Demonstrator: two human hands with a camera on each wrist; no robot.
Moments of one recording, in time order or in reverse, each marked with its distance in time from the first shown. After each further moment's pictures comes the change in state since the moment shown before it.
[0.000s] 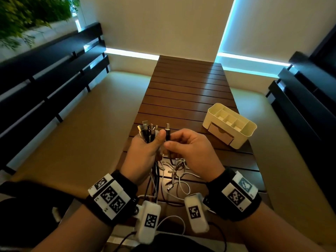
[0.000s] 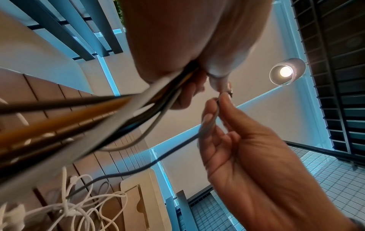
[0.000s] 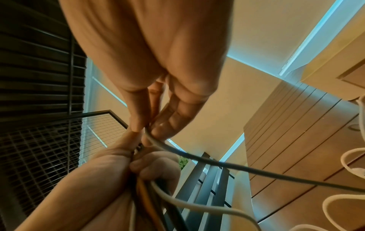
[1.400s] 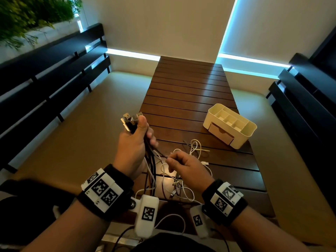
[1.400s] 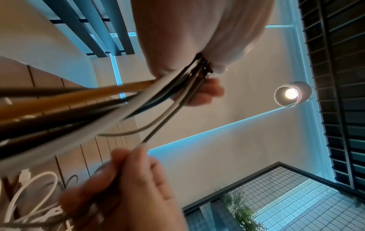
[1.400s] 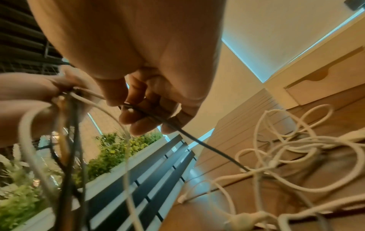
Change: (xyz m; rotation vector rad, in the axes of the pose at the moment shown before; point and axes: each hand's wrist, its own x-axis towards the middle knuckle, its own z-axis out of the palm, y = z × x) left_hand 0.006 0.010 -0.009 -0.320 0.199 -0.002; right_hand -0.014 0.057 0.002 -0.354 -0.119 0.089
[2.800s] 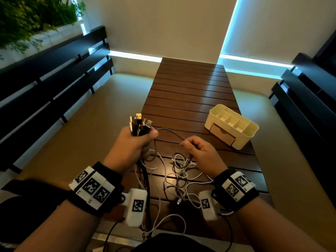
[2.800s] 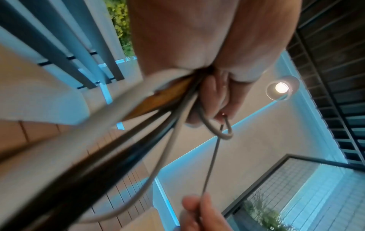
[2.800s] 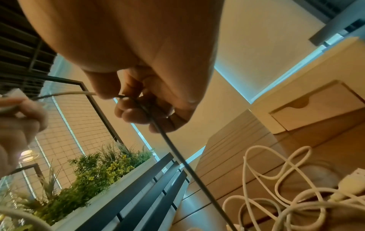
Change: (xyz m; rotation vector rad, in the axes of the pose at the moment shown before) left_hand 0.005 0.014 -0.024 0.355 -0.276 -0.075; right_hand 0.019 0.005 -0.039 0.040 0.152 -0.075
